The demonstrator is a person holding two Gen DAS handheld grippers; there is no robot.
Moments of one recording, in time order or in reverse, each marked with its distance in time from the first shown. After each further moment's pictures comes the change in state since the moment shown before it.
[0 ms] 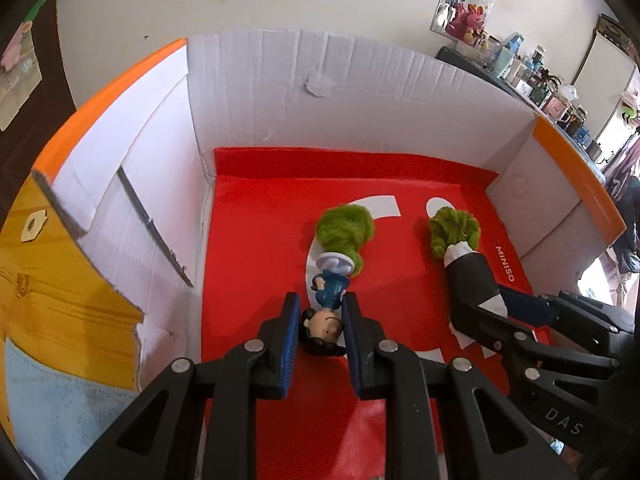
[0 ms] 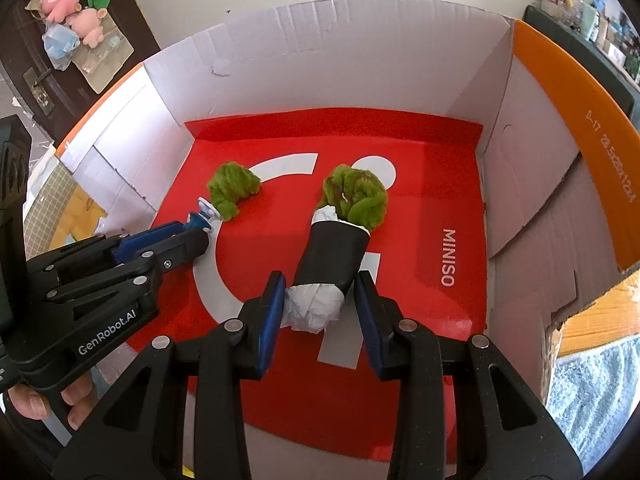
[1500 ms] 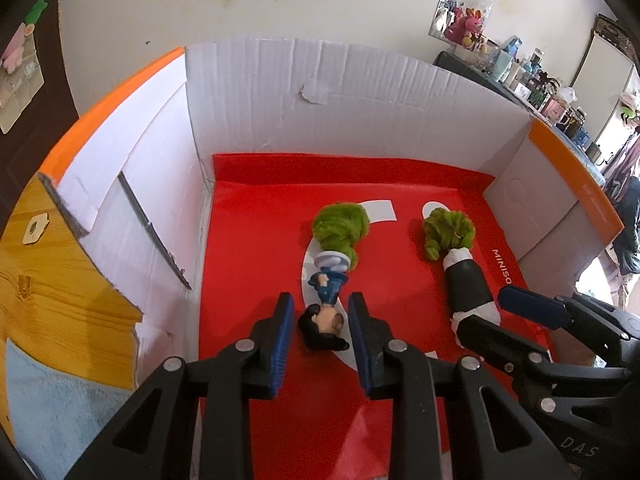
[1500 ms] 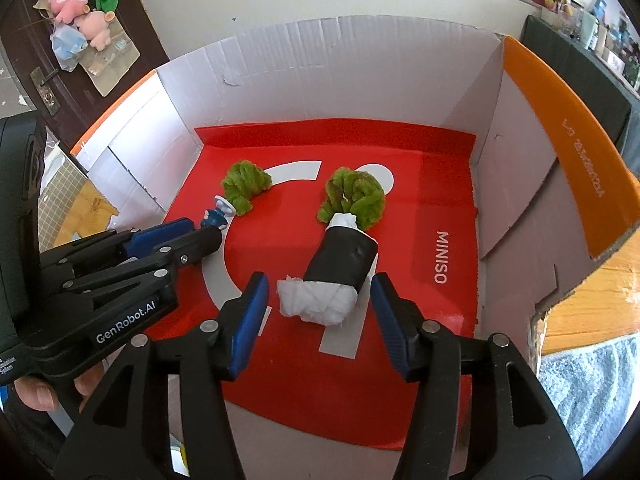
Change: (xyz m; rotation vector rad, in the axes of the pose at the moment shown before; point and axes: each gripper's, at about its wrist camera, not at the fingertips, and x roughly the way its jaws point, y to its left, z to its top) left arm -0.005 -0.003 -0.002 0.004 -0.026 0.004; right arm -0.010 0.002 -0.003 -0.020 -0.034 0.006
